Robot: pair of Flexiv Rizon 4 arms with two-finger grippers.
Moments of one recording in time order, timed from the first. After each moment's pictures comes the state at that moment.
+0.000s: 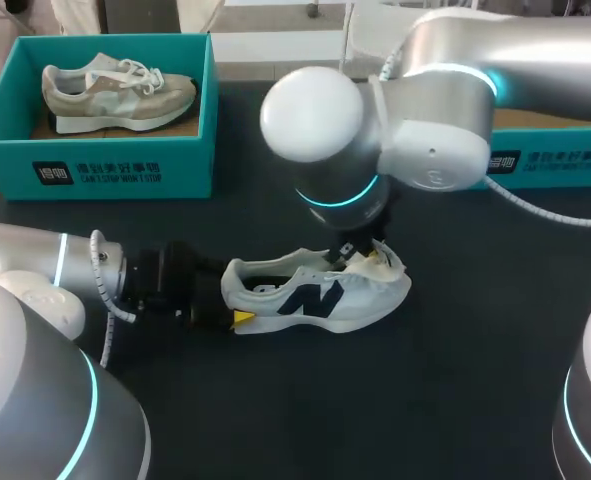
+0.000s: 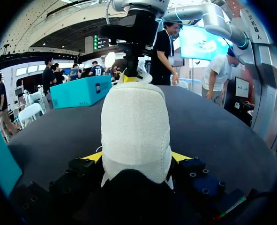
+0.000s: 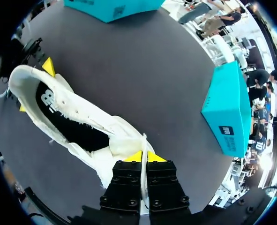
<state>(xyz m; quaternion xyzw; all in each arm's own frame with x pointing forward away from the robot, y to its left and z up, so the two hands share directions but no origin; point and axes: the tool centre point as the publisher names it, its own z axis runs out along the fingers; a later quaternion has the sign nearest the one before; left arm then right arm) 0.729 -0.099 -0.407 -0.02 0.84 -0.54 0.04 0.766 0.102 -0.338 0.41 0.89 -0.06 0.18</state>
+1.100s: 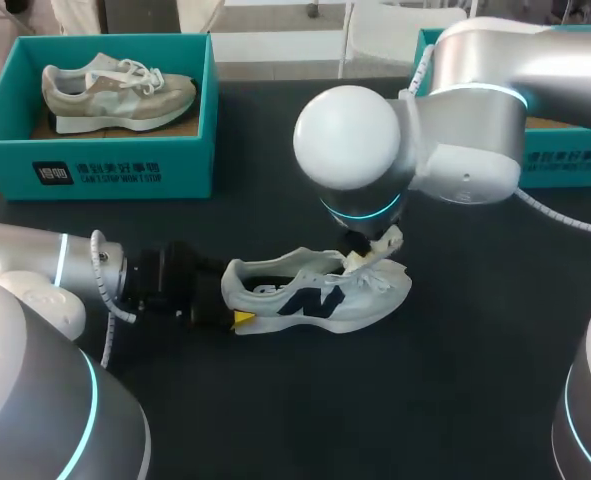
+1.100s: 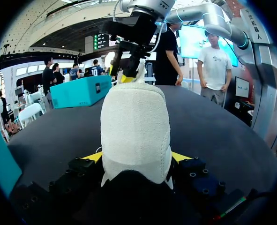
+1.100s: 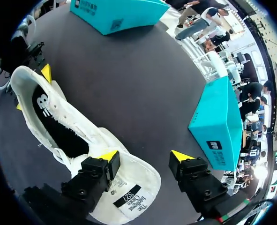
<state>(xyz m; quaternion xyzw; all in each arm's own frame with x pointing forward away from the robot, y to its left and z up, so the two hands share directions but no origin) 0.728 -0.099 -0.408 -0.02 0.84 -0.54 0.04 0.793 0.097 -0.319 0.38 0.89 -0.01 0.25</state>
